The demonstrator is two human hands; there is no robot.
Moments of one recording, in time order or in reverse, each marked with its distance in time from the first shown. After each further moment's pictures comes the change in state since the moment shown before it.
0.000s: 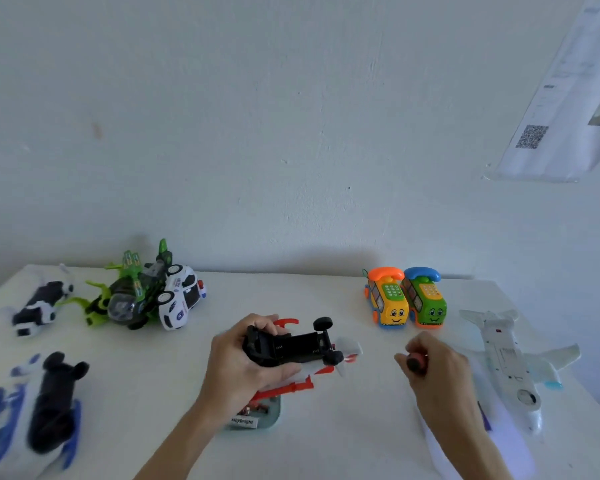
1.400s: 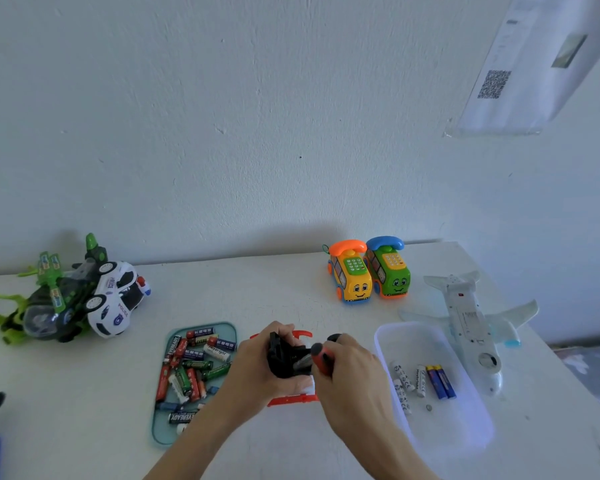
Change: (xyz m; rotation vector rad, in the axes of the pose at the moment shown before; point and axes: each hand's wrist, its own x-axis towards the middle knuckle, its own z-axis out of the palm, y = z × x) left_hand 0.017 -0.046 0.084 0.155 -0.335 -0.090; right_hand -0.014 -0.037 0.027 -0.174 -0.358 -0.015
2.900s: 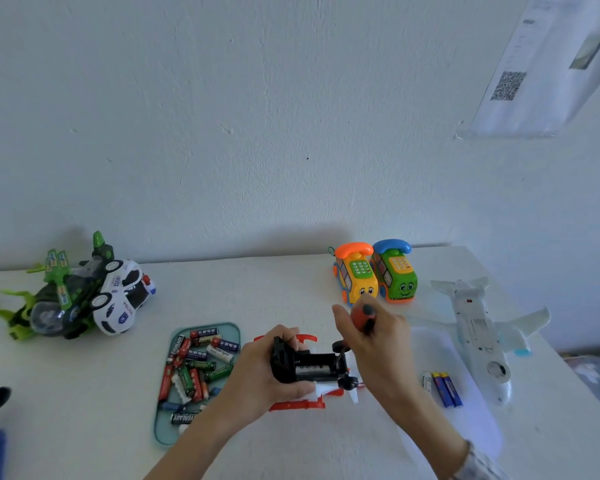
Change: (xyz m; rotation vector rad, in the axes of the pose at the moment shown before) left_hand -0.003 0.006 -0.006 -0.070 -0.036 -0.118; right_hand 0.040 0.025 -0.014 0.637 0.354 -0.203
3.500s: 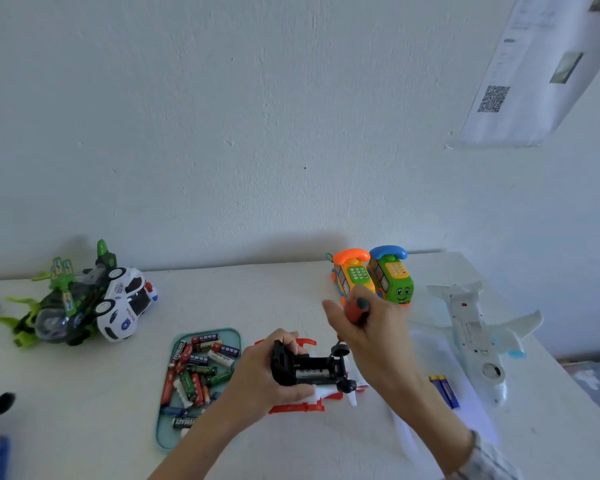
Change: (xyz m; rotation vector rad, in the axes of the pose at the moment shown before) left_hand -0.006 0.009 -0.002 -0.002 0.005 0.049; right_hand 0.005 -0.023 -0.011 -0.096 -0.045 -0.121
